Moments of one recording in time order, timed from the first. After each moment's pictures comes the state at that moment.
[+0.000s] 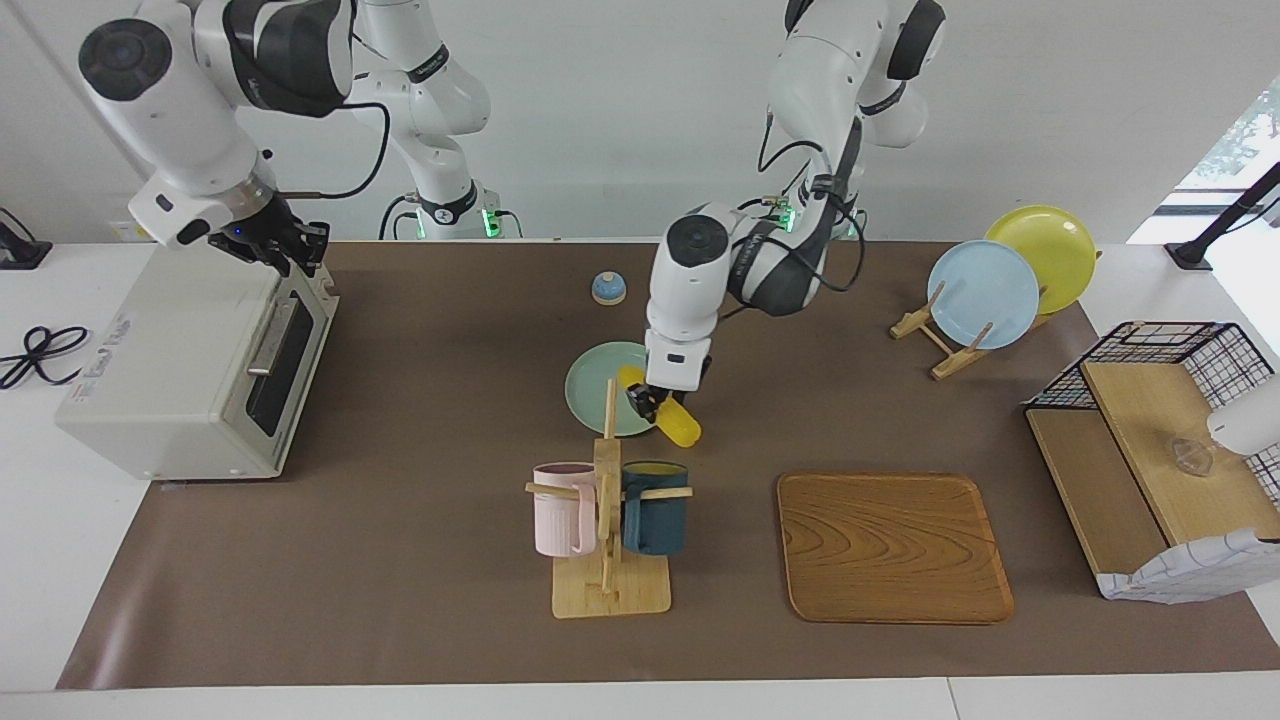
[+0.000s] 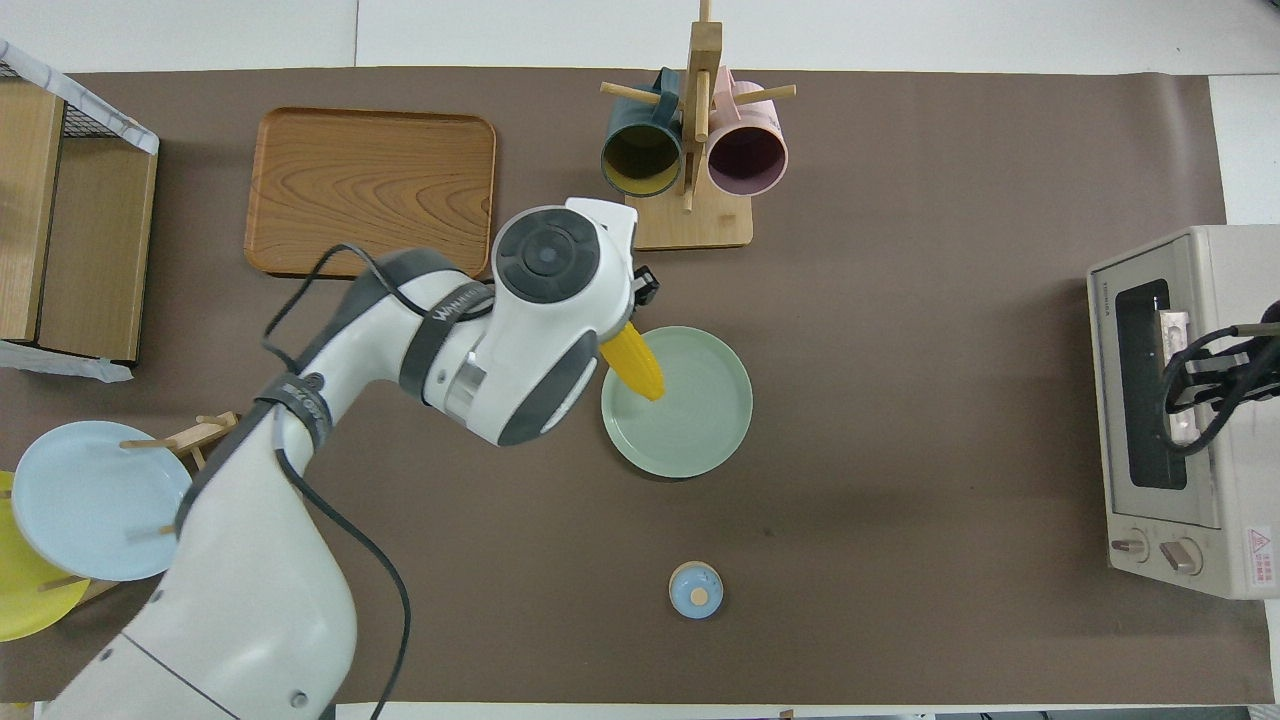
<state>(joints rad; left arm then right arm) -0.53 0.43 -0.10 -1.63 0.01 2.13 -1.07 -0.08 -0.06 0.01 -1.71 -0.06 1.44 -0.10</state>
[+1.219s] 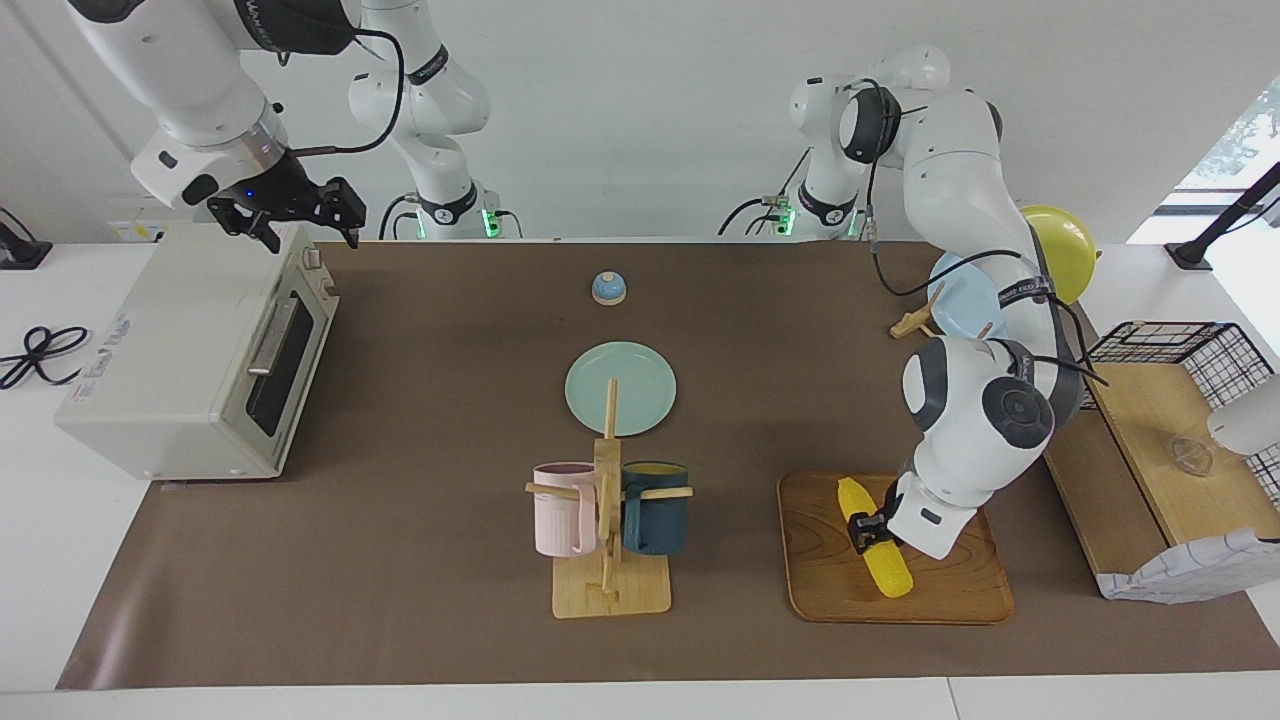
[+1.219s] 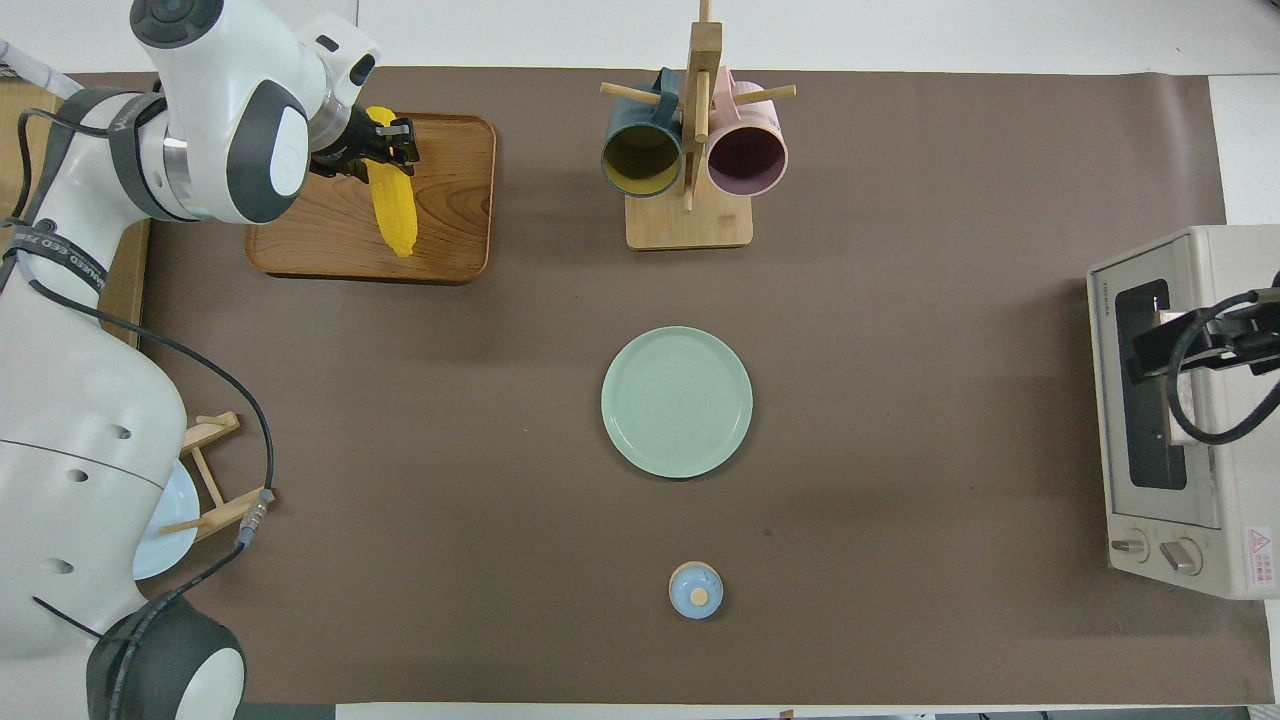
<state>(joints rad) -0.15 0.88 -0.09 -1.04 -0.01 1.97 -0.26 -0.04 -0.01 0.03 -1.56 -0.02 1.35 -0.08</state>
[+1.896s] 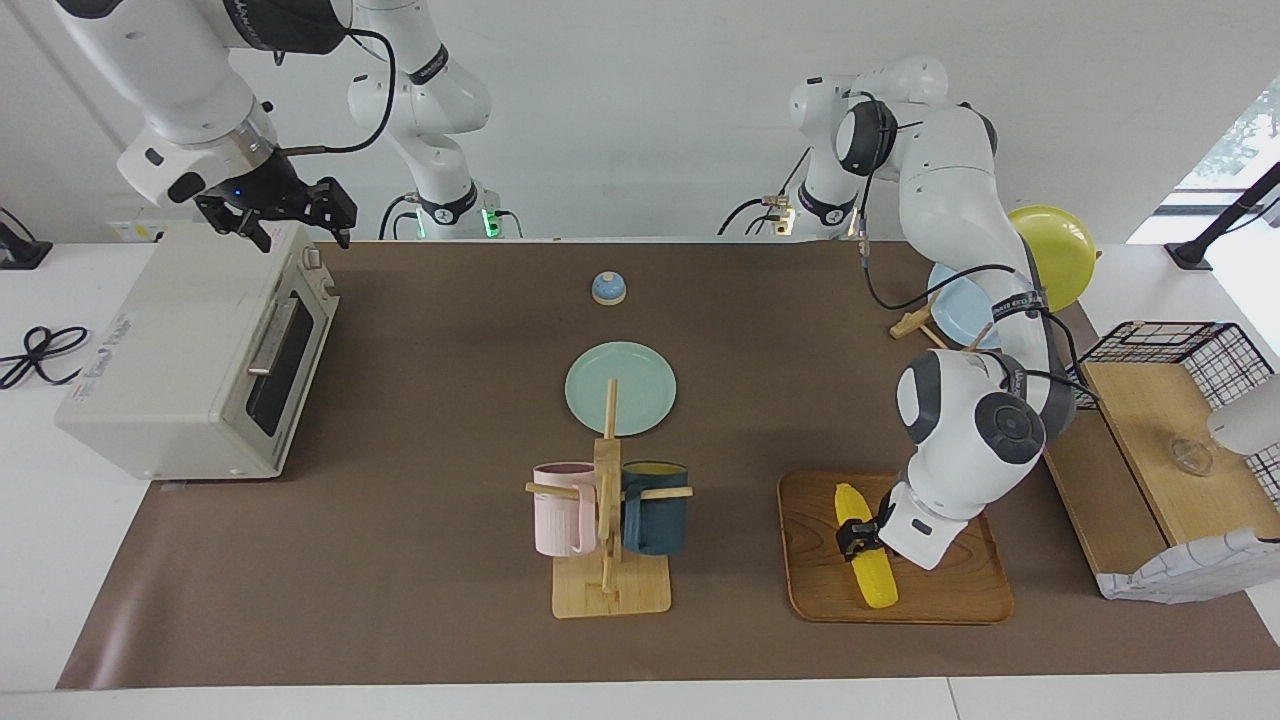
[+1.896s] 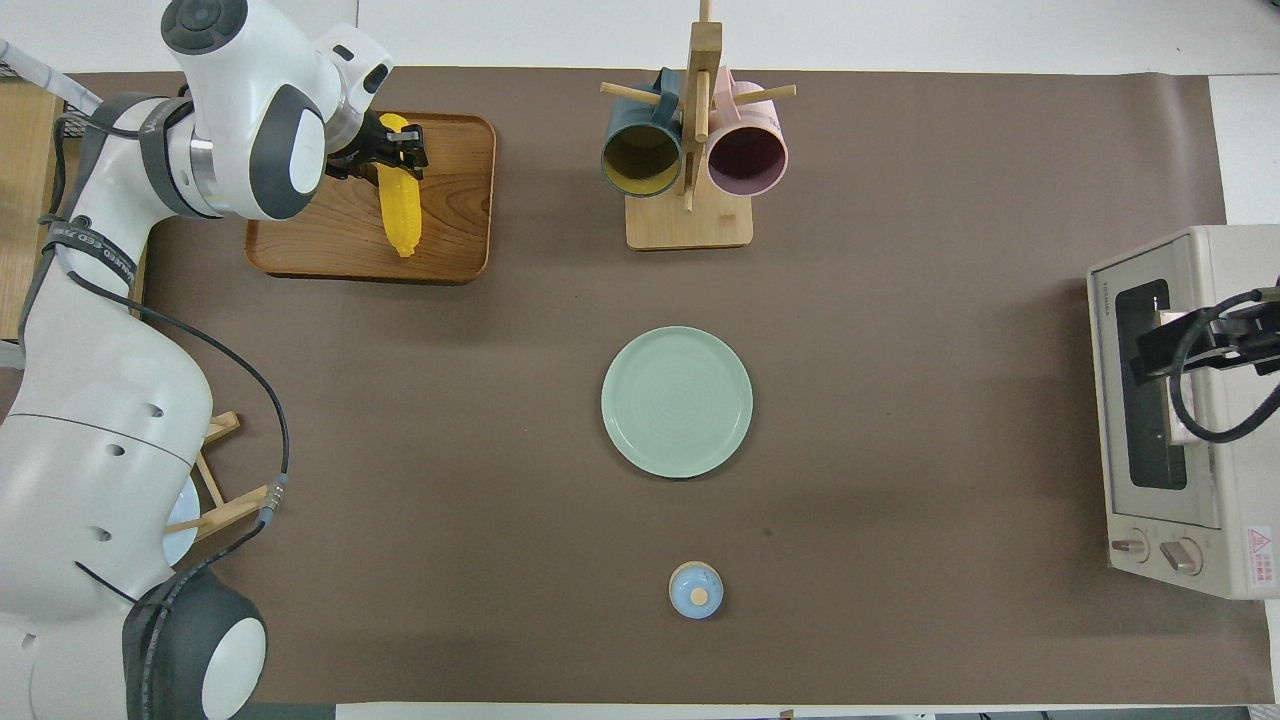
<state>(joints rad) -0.15 0.89 -0.09 -1.00 -0.01 1.95 -0.22 -0.01 -0.01 -0.02 -1.55 -0.03 1.35 -0.08</state>
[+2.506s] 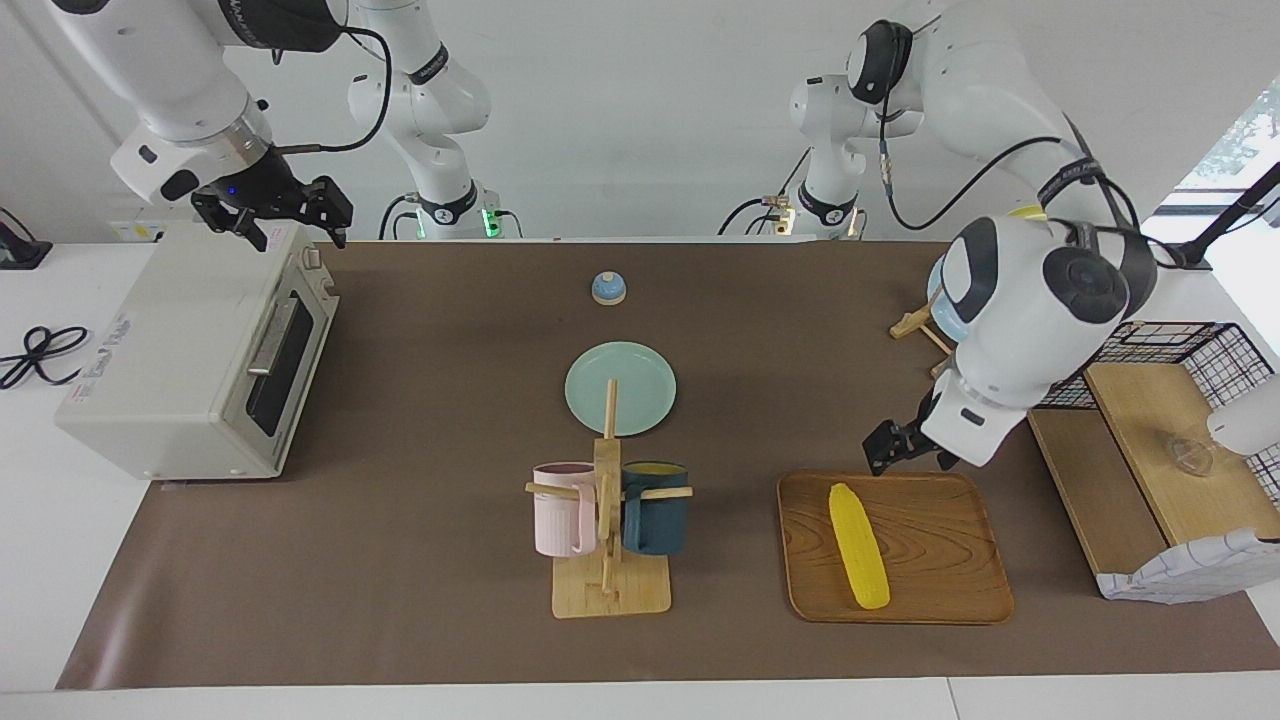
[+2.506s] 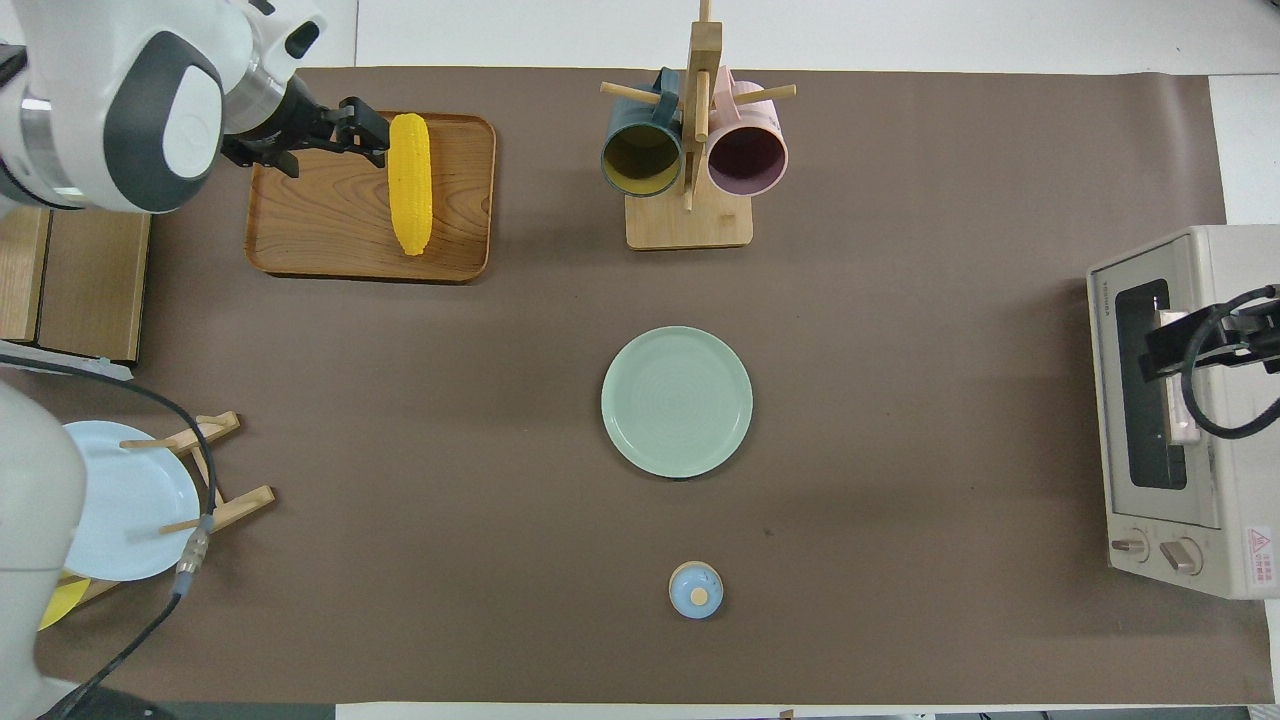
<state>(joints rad) -0.14 0.49 -0.08 -1.21 -0.01 1.72 -0.22 -0.01 -0.01 -0.03 -1.55 -0.03 1.35 -0.08</state>
